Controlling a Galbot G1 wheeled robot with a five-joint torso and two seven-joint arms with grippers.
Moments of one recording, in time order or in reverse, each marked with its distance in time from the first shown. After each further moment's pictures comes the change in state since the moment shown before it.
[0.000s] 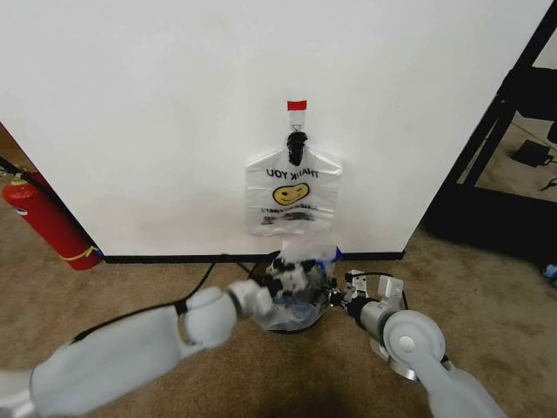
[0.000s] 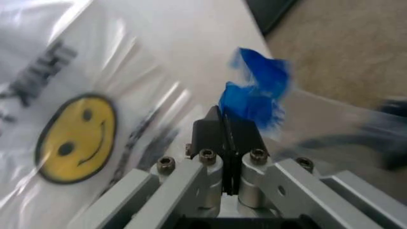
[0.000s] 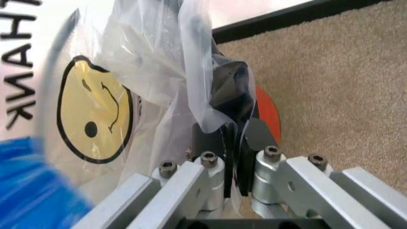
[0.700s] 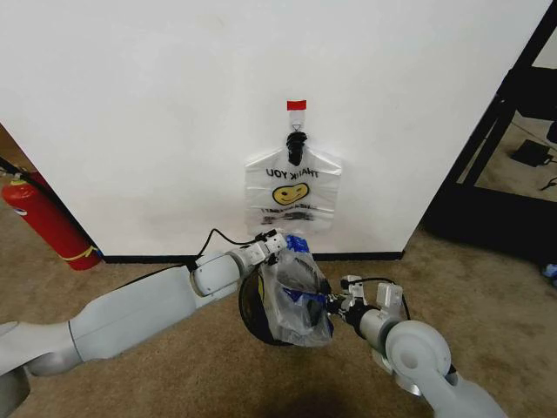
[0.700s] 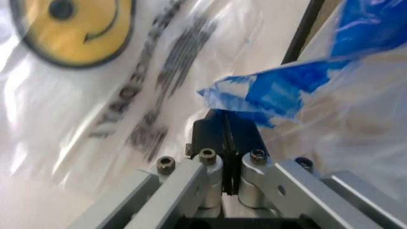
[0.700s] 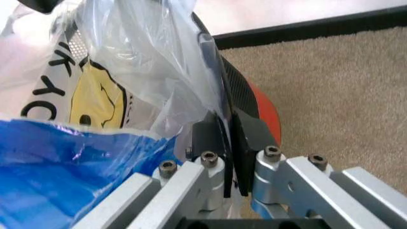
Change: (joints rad) left arm -0.100 -0.032 0.042 0.231 -0.075 0.099 0.032; right arm -0.050 -0.026 -0.016 0.049 -0.148 0.011 -0.119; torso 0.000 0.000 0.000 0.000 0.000
